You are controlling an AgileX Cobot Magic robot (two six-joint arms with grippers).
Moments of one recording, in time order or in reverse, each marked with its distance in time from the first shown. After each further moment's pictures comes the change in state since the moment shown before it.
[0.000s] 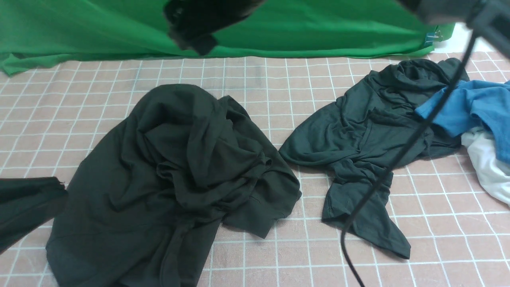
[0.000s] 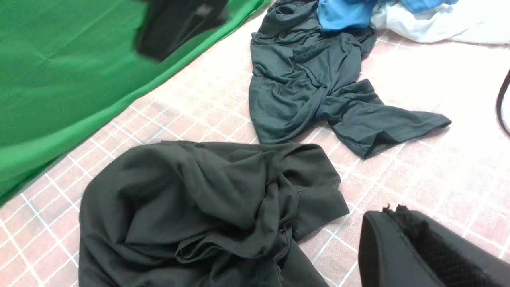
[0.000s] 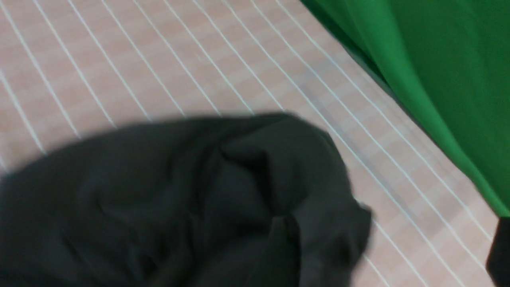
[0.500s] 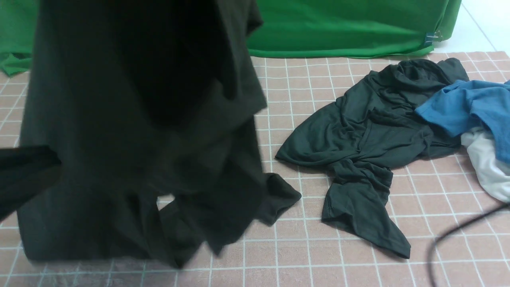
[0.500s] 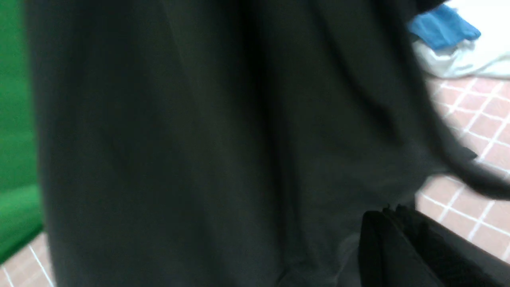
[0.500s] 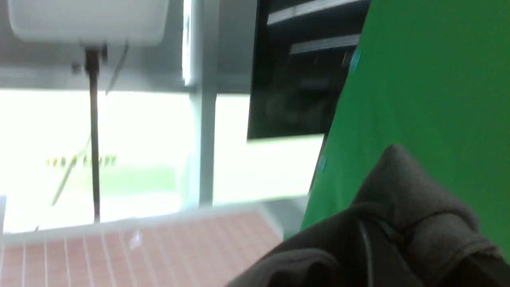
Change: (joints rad) right arm 0.003 -0.198 -0.005 0.539 -0.388 -0.326; left arm 0.000 0.000 0.000 0.004 -0.079 0.011
